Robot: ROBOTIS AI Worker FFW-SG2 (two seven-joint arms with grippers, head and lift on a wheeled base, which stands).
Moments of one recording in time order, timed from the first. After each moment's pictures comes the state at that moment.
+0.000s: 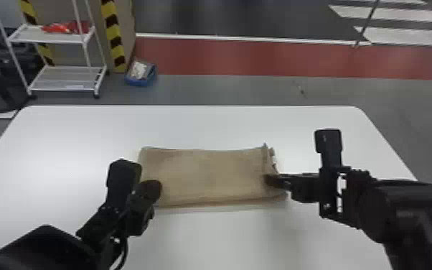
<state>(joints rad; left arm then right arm) 0.14 0.29 -0.32 -1.94 0.21 0.68 0.12 -0.06 -0.19 -0.02 -1.82 -0.24 1.10 0.31</state>
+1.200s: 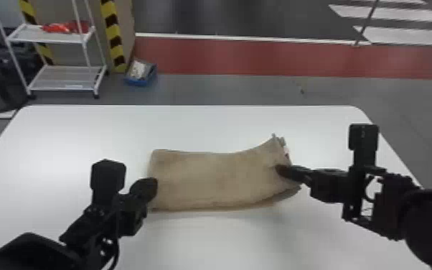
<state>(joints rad) 0.18 0.29 -0.26 -1.95 0.27 0.61 0.05 0.05 -0.23 -0.15 -2.04 -0.41 1.11 0.32</state>
